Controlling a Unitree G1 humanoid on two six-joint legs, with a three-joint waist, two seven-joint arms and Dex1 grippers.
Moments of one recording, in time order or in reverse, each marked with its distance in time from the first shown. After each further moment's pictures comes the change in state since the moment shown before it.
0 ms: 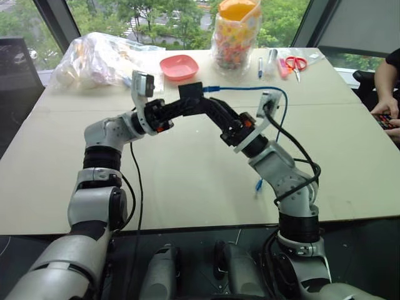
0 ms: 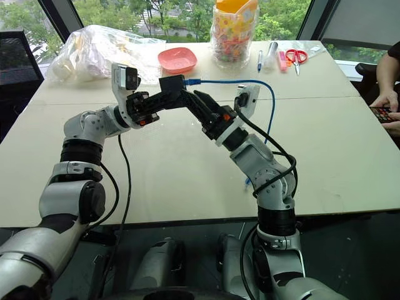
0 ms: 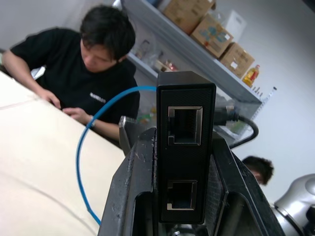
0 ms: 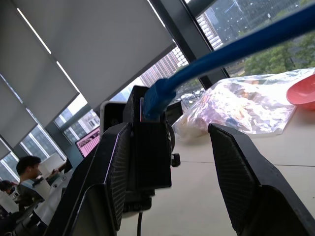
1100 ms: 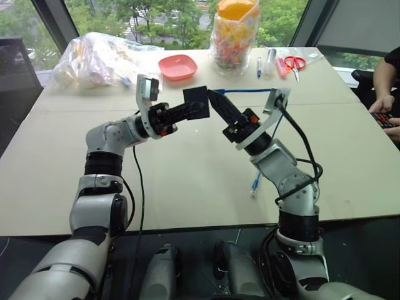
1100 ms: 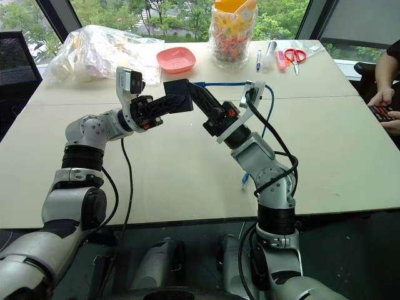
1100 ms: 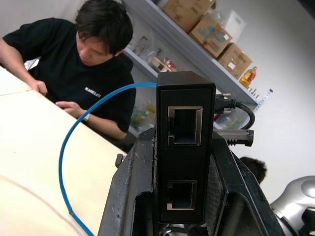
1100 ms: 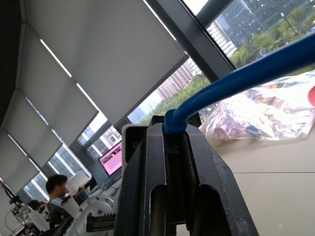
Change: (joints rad) left arm 0.037 0.026 -0.011 -0.059 -0.064 0.022 0.085; right arm -0.022 0.002 -0.040 0.029 0.112 0.010 -0.020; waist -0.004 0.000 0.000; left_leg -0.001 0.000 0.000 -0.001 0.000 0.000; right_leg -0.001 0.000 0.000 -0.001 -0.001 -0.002
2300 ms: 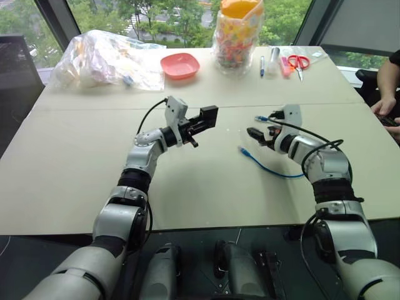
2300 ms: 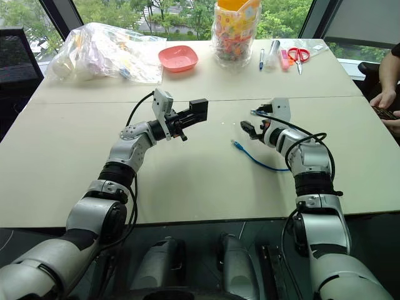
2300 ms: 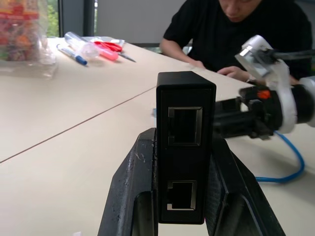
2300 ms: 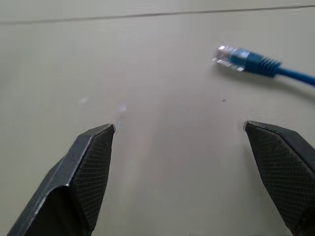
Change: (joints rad) left arm 0.034 -0.205 -0.155 0.265 0.437 -0.948 0.482; right arm -0.091 -0.440 0.097 0.508 -0.645 0.093 0.134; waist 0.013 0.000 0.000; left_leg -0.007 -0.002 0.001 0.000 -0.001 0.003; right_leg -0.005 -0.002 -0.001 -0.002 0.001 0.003
